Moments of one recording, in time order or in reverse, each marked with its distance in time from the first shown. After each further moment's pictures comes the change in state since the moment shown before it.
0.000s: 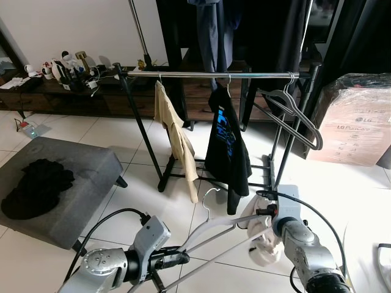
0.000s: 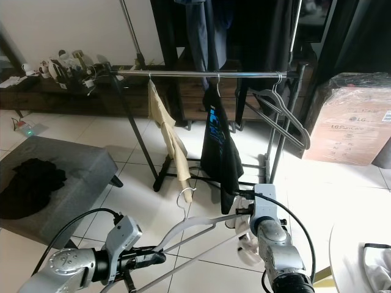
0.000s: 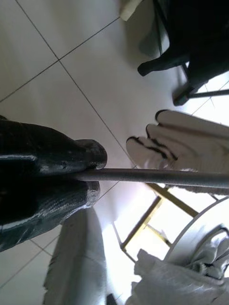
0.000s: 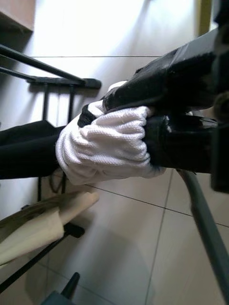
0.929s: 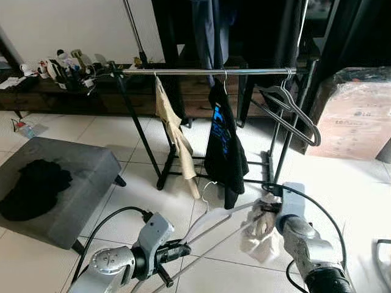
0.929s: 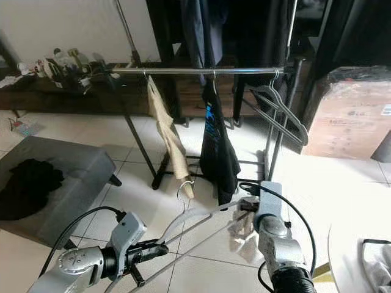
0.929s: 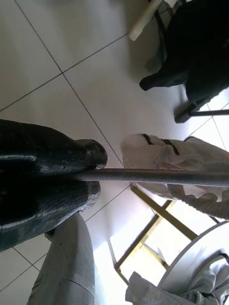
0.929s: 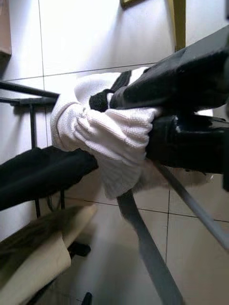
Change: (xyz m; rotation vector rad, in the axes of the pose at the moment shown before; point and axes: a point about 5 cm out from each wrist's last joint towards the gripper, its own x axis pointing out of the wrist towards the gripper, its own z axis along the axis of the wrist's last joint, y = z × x) left arm 0.008 0.002 0.003 -0.006 -0.012 0.095; right arm 0.001 -0.004 0.007 0.082 0.044 -0.082
